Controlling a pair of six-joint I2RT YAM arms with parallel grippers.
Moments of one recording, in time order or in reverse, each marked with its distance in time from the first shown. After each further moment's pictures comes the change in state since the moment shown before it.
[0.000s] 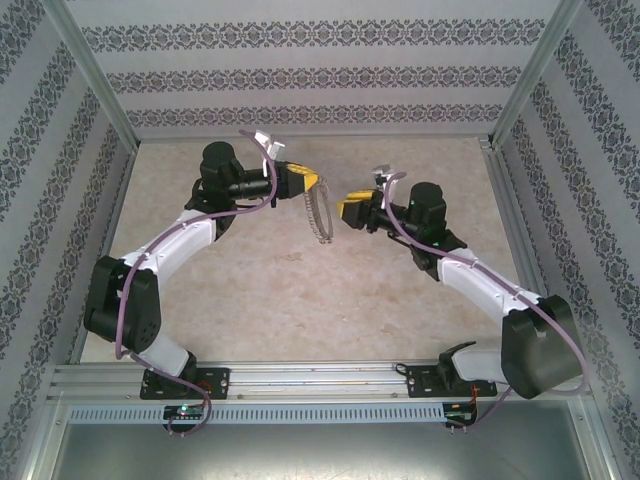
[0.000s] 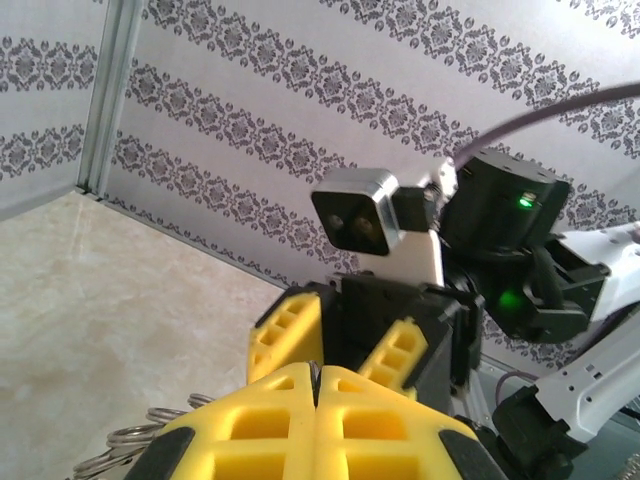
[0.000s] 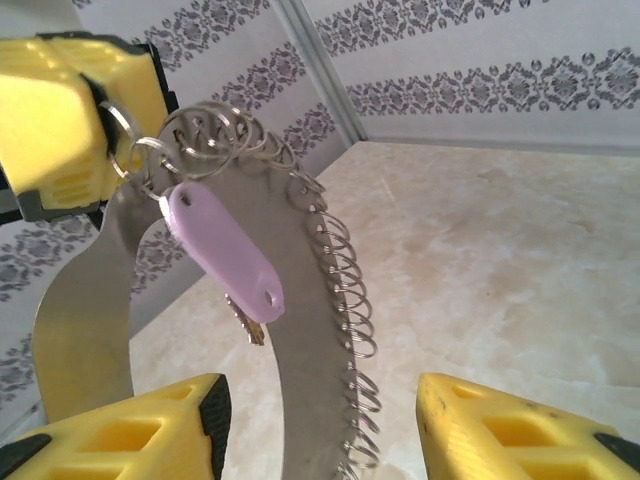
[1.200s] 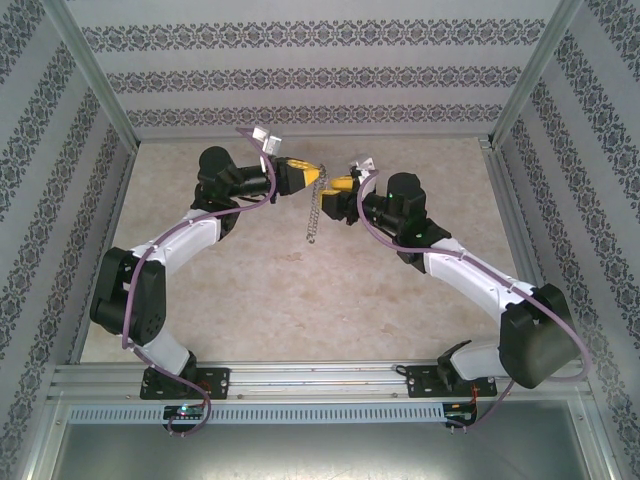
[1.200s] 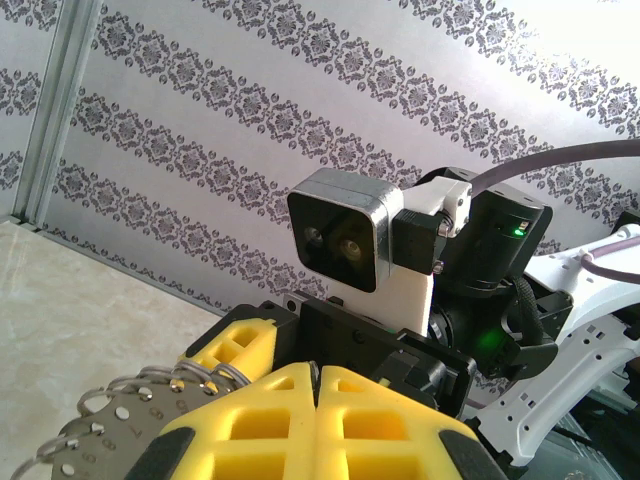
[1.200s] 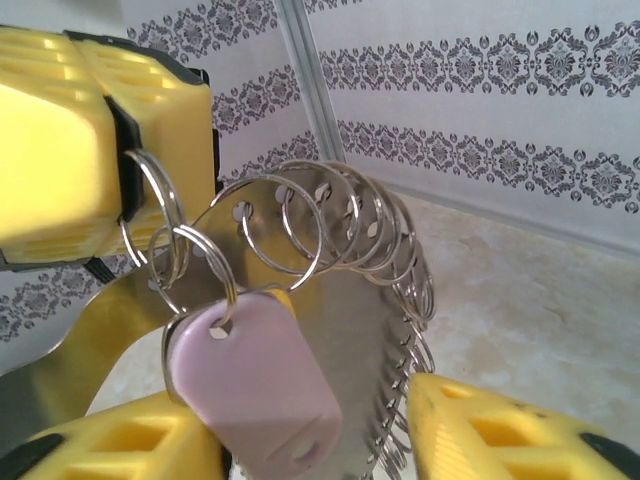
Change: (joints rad) left arm 0.000 0.055 -0.006 0.300 0.062 -0.262; right arm 0.121 0.072 0.157 -0.055 0.163 -0.160
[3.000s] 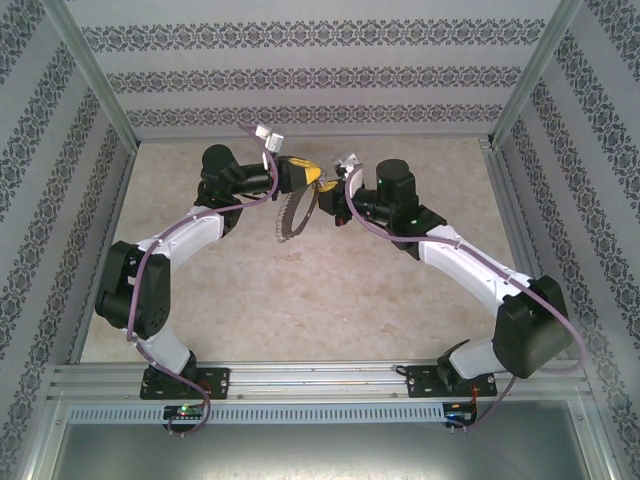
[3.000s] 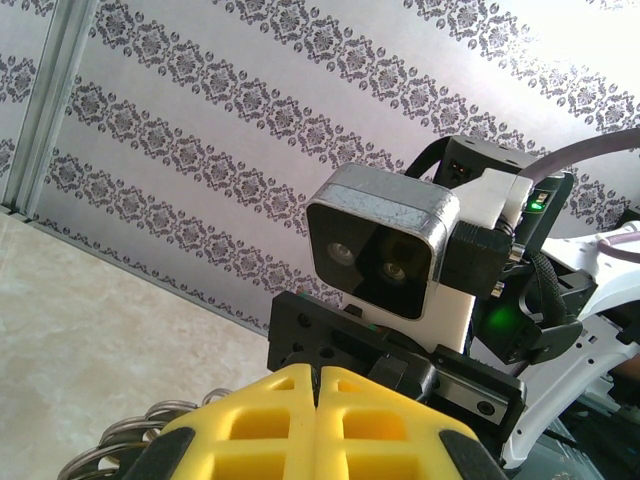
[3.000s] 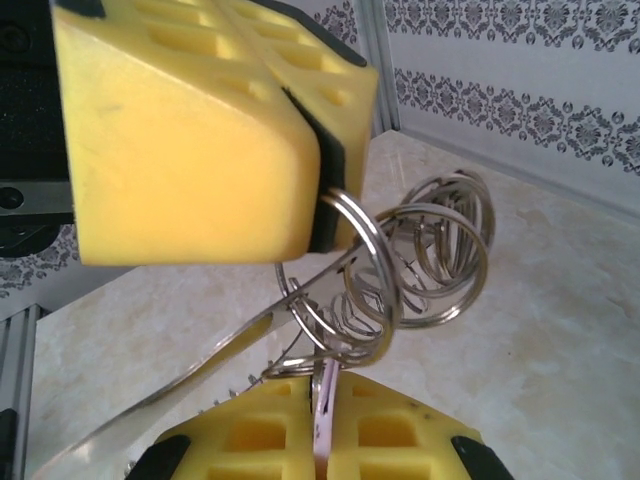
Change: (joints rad) left arm 0.000 0.044 0.027 0.024 0.011 -0.039; right arm 0.024 0.065 0.156 -0.217 -0.125 -0.098
